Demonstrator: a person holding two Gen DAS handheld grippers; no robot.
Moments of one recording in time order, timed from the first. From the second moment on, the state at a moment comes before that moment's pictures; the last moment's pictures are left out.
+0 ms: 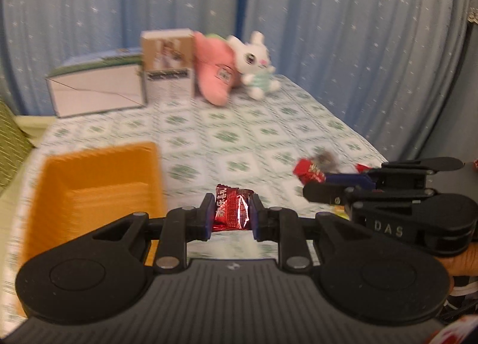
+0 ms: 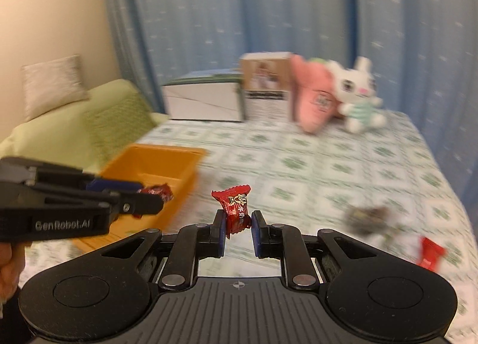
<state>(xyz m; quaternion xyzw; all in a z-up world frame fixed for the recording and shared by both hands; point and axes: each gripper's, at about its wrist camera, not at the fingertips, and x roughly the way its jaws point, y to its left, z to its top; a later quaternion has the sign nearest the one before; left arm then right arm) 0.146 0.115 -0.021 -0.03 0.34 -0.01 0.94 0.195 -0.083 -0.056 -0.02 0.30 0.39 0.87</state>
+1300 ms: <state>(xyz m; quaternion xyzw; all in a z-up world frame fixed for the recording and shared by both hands) 0.061 0.296 -0.049 -0.11 0.34 0.12 0.93 0.175 0.084 -0.099 -0.01 0.39 0.48 0.78</state>
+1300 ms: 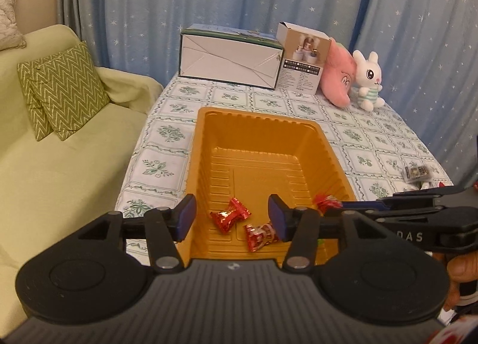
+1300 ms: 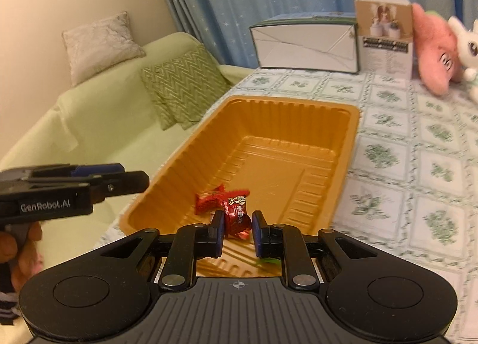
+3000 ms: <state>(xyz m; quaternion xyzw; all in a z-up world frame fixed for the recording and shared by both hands) 0.172 0.015 -0.070 -0.03 0.33 -0.11 0.94 0.175 -0.251 -0.100 0.09 0.35 0.14 0.92</state>
